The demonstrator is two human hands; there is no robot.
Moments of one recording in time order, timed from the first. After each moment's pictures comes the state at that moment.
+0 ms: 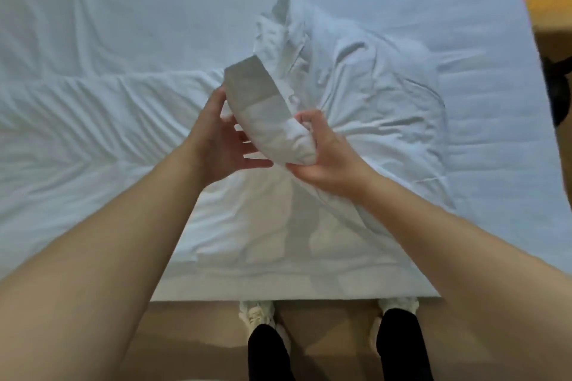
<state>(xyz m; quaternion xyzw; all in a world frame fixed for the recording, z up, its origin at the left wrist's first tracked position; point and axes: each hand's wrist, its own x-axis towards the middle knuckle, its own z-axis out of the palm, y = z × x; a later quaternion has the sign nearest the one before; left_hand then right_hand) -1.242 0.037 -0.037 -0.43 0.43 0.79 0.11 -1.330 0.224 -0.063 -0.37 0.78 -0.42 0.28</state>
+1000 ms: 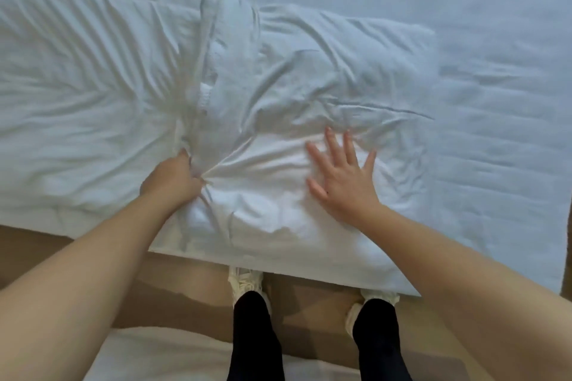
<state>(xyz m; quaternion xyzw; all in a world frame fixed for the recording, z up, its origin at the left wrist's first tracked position) -1.056 -0.012 -0.122 -0.54 0.73 0.24 0.33 -1.254 0.216 -0.153 -0.48 0.84 0.03 0.25</state>
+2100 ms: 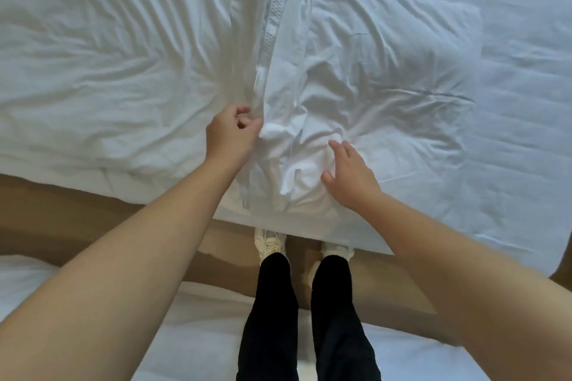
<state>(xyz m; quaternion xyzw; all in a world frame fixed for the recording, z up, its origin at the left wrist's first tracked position) -1.052 -0.040 -0.098 -0.59 0.64 0.50 0.00 -1.177 0.141 -0.123 -0.30 0.85 -0.02 0.42</state>
